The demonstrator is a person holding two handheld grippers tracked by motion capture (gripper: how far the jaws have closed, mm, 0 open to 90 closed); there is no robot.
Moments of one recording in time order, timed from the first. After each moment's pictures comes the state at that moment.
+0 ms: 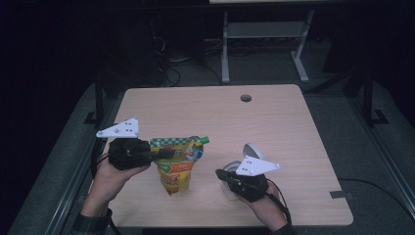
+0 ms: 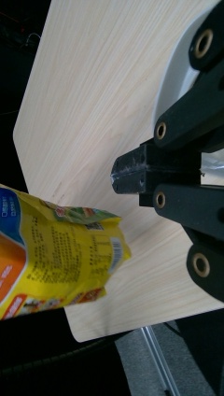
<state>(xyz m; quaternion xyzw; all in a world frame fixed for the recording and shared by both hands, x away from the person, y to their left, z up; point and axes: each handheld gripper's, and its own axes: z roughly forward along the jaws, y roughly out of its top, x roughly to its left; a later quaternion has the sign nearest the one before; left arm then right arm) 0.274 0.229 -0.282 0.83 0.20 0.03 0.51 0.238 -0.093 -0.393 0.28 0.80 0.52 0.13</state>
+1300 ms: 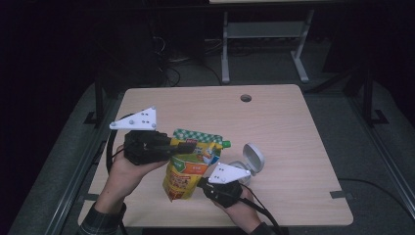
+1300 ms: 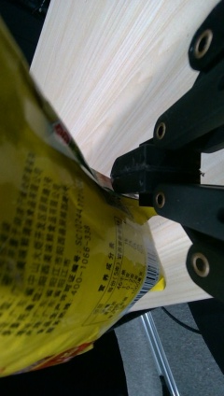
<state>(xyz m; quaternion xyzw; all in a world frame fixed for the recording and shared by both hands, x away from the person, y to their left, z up) 0.268 0.179 -0.246 0.83 0.16 0.02 0.54 0.233 -0.034 -0.407 0.24 0.80 0.54 0.11</state>
